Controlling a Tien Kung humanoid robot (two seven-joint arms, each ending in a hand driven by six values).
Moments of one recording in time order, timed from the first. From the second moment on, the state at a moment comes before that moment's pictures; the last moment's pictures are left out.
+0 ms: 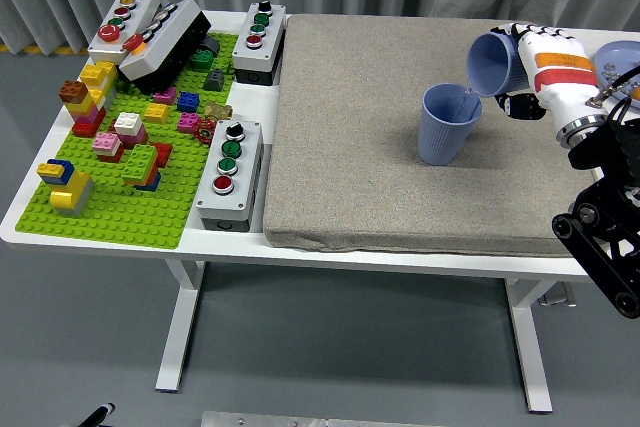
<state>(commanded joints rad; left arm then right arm) -0.13 0.12 -1.00 -0.18 1.02 -0.16 0.08 0.64 -0.27 0.93 1.22 -2.15 -0.29 -0.27</state>
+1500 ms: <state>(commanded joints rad) -0.13 0.12 -1.00 -0.18 1.03 -0.16 0.08 0.67 -0.31 0.81 1.20 -2.18 -0.31 -0.29</state>
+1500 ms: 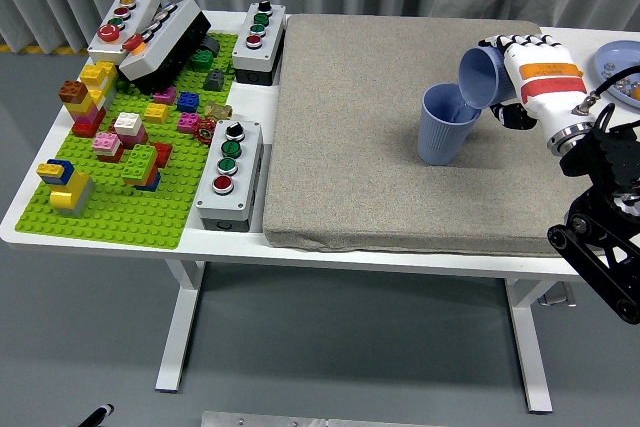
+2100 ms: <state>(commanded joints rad) -0.13 0.12 -1.00 -0.18 1.03 -0.16 0.08 0.69 -0.32 0.77 1.22 -2.20 -0.31 -0.31</state>
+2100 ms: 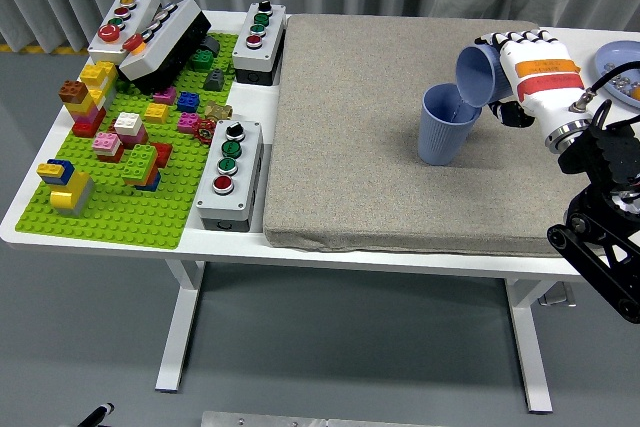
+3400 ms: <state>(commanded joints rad) -0.13 0.12 -1.00 -0.18 1.03 -0.16 0.09 0.70 -0.32 0.77 1.23 -2.19 -0.30 -0.33</state>
